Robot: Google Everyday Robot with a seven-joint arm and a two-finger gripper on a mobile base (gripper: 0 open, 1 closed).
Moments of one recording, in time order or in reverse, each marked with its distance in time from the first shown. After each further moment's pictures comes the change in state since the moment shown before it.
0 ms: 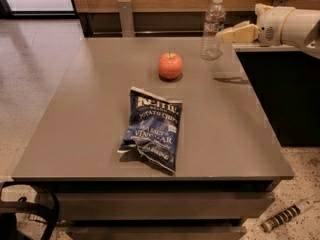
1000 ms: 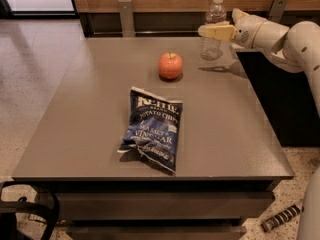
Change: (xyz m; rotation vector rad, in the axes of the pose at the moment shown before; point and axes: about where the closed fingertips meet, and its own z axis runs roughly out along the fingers) arm 0.006 -0.010 0.075 -0.065 -0.221 0.149
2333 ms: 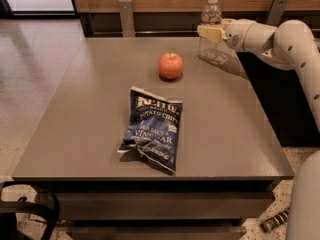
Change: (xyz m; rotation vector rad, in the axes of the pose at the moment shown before) arm 0.031 -0.003 0.020 0.030 0.113 -0.044
